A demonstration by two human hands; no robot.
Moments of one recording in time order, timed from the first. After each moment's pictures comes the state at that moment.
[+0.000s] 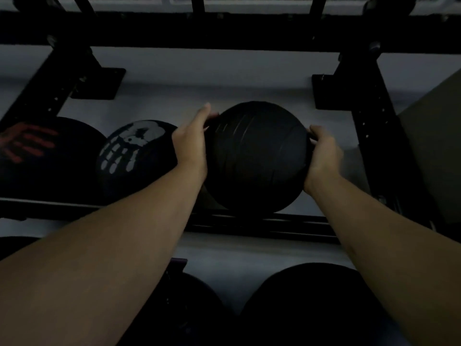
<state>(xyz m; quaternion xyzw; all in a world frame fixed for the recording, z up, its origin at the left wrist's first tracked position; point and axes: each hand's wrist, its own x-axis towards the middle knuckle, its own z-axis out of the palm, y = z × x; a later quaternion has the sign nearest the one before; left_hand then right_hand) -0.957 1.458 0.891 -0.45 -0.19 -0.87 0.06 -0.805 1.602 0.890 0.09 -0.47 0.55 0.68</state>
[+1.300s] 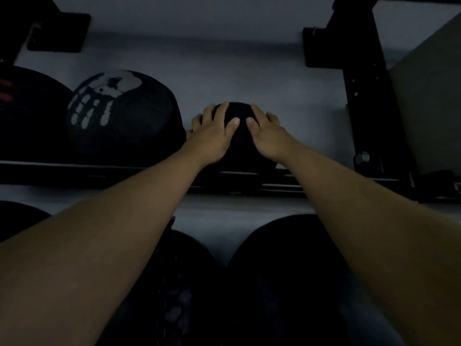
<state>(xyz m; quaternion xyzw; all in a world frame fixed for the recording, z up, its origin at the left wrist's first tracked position) -0.968 1.508 0.844 -0.52 -0.65 -0.42 0.36 -0.836 1.616 0.848 -0.14 -0.85 0.02 0.50</state>
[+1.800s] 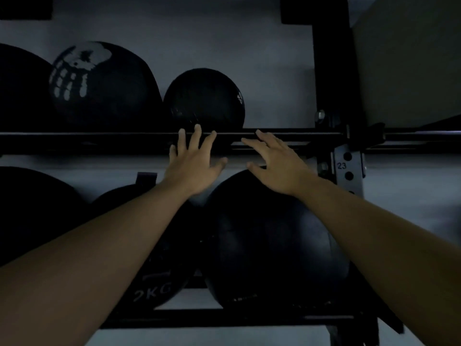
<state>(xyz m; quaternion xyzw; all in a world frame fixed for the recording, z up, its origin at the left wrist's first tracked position) -0.902 1.505 0.709 -0.49 -0.74 -0.32 0.34 -0.728 1.635 0.712 -0.16 -0.88 -0.10 0.43</state>
